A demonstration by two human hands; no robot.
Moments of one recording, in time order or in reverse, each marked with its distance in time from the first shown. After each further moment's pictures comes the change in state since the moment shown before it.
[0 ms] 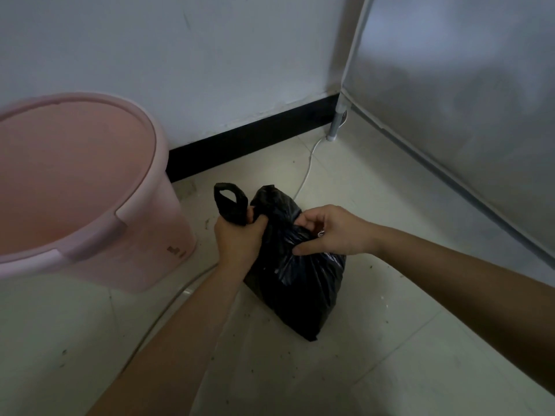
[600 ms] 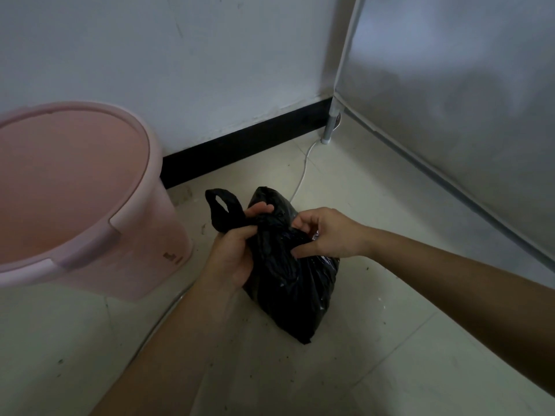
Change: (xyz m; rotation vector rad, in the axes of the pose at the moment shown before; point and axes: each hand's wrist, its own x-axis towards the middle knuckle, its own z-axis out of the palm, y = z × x) left_hand -0.004 0.004 -0.008 -0.670 -0.443 -0.372; right_hand 0.001 -0.002 0.001 -0.070 0.035 0.000
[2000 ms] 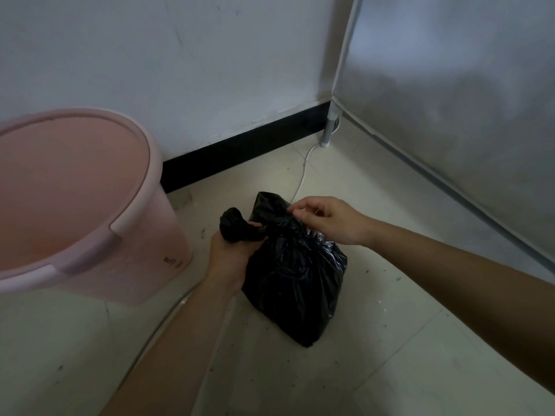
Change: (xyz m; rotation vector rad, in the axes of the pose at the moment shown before) left_hand 0.001 -0.007 -0.013 0.294 0.203 0.138; right_hand 0.012 0.012 -0.015 0.035 0.117 0.038
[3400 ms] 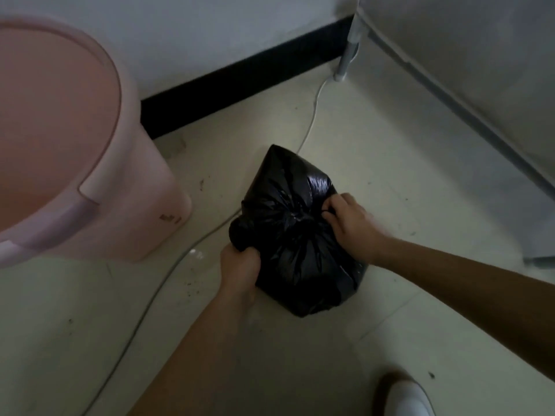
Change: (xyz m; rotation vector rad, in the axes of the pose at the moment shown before) left_hand -0.033 -0.063 -0.023 0.182 0.266 -0.400; right_hand -0.040 0.052 0.070 -0.321 0.144 0.170
